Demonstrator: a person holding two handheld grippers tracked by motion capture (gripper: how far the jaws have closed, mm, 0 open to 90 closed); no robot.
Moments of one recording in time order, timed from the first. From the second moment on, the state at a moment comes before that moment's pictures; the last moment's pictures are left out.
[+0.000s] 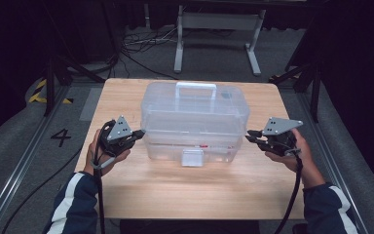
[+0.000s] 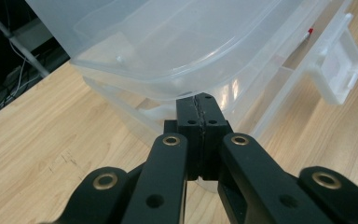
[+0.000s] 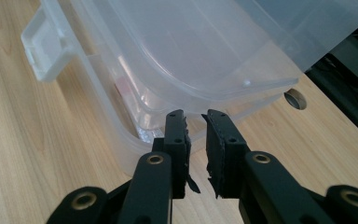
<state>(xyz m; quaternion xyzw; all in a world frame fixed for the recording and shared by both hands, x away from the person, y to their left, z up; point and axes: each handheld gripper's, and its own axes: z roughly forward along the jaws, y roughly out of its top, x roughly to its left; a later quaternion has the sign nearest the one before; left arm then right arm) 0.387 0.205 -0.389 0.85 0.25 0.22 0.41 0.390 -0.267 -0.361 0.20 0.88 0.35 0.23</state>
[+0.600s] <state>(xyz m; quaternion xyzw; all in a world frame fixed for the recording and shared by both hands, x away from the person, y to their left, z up) 0.387 0.207 -0.398 0.85 0.26 0.22 0.40 0.386 -0.279 -0.379 0.22 0.89 0.33 0.21</state>
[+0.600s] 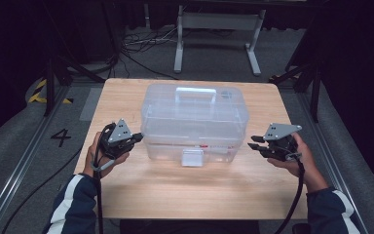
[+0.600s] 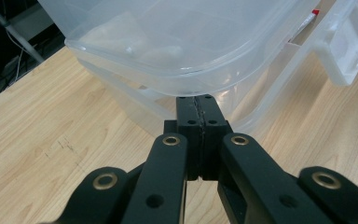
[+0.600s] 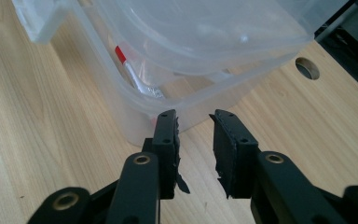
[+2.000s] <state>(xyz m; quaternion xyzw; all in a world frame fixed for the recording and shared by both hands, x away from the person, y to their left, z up) 0.377 0.209 -0.416 0.87 0.26 0.21 0.37 0.382 -0.289 -0.410 0.24 0.90 0.32 0.19</state>
